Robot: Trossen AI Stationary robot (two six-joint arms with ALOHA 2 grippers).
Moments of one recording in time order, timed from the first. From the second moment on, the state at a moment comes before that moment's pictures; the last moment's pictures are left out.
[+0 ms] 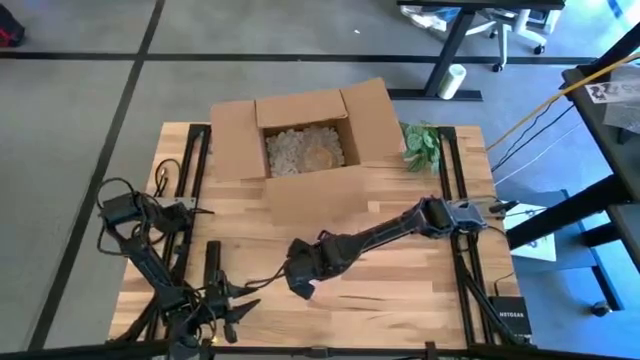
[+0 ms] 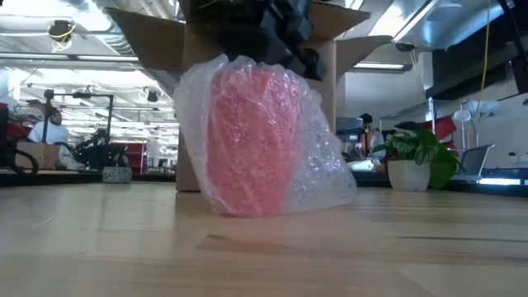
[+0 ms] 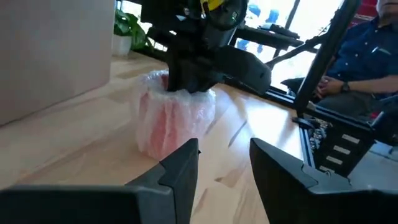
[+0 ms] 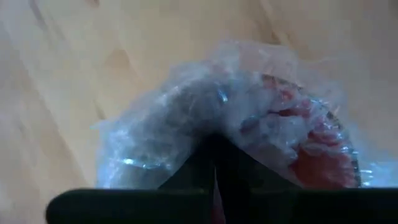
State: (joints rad) left arm -1.16 1.79 0.79 0.29 -1.49 -1.01; right arm 0.36 2.31 2.09 -1.09 0.21 0.83
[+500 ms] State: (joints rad) left arm -1.16 1.79 0.79 0.27 -1.47 -1.02; right arm 0.41 2.27 2.30 -1.25 0.21 0.73
